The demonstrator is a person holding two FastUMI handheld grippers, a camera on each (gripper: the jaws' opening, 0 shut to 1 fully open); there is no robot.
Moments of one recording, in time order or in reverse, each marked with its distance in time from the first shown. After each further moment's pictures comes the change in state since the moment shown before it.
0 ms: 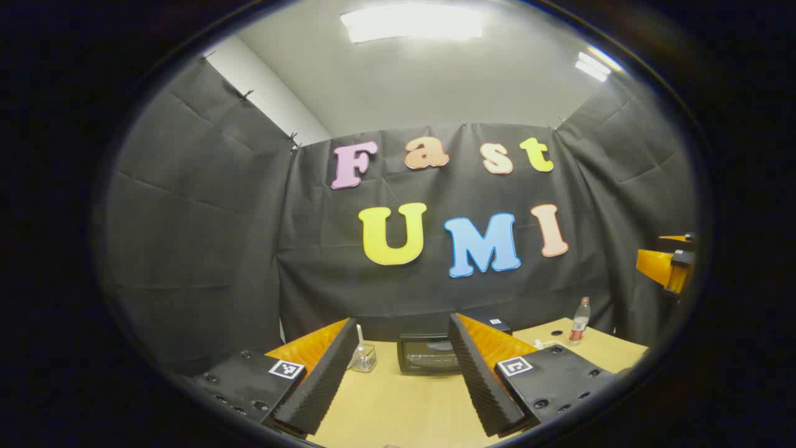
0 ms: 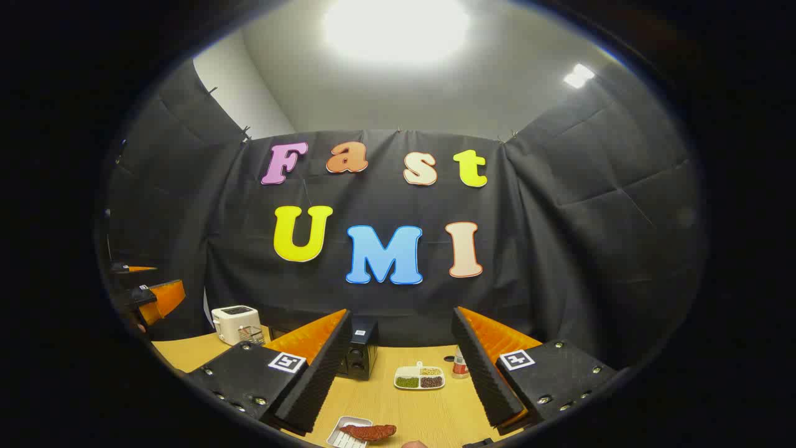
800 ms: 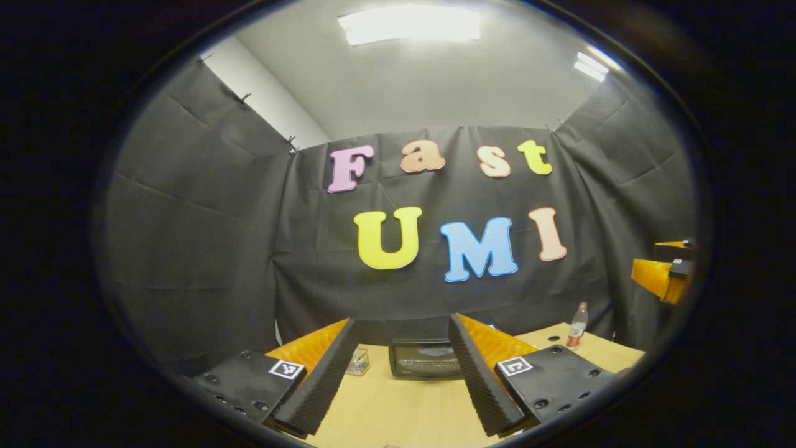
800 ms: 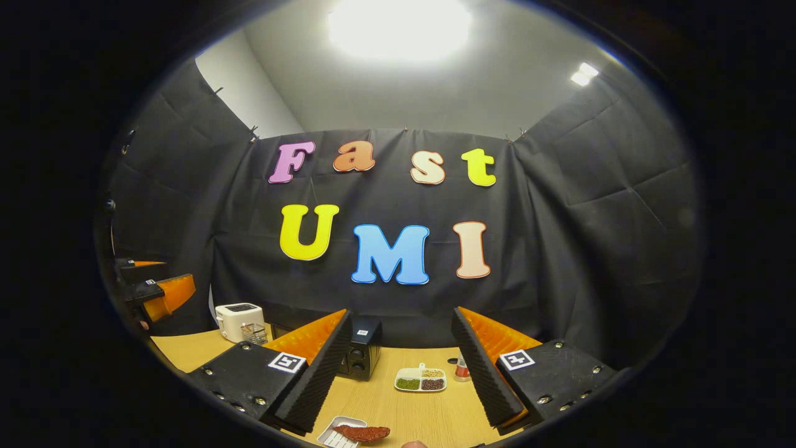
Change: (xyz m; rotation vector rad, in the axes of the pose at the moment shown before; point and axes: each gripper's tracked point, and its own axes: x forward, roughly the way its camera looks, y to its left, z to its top) left arm 0.004 -0.033 0.005 -0.007 -0.012 -0.006; right arm 0.014 -0.011 -0.011 -0.014 0.012 0.056
